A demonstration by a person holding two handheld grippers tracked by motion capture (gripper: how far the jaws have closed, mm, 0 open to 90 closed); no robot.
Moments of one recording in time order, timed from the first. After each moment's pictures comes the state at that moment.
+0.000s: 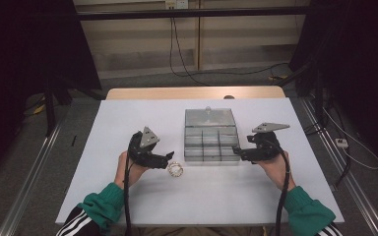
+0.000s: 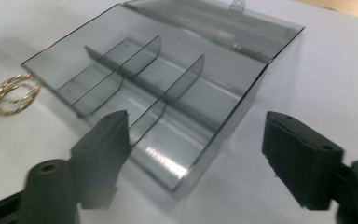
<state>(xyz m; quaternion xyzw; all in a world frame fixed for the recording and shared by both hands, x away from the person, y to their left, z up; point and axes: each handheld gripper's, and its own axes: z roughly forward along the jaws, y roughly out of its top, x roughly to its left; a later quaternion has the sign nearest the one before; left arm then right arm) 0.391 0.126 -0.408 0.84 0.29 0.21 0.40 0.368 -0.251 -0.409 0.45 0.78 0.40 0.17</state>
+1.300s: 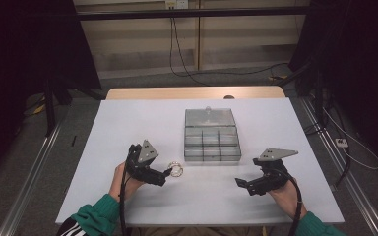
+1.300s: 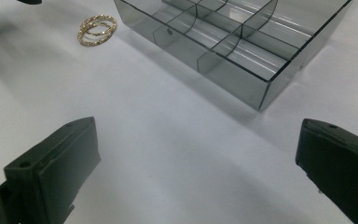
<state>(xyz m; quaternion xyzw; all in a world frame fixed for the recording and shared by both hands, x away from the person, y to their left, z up) 0.360 0.131 -0.416 0.86 0.27 0.20 0.38 0.303 -0.253 -0.422 0.41 0.81 0.41 0.12</state>
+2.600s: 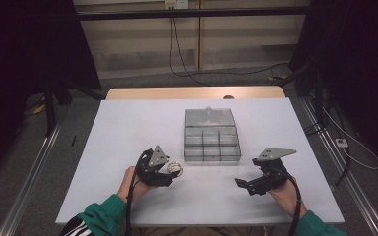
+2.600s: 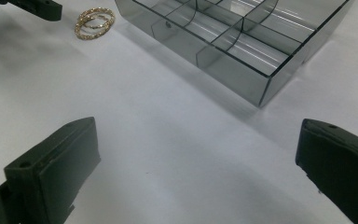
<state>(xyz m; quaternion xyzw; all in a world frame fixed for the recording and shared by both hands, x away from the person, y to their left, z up) 0.355 0.107 -0.430 0.88 0.24 0.14 0.38 0.306 -0.253 -0.424 0.41 0.81 0.40 0.11</state>
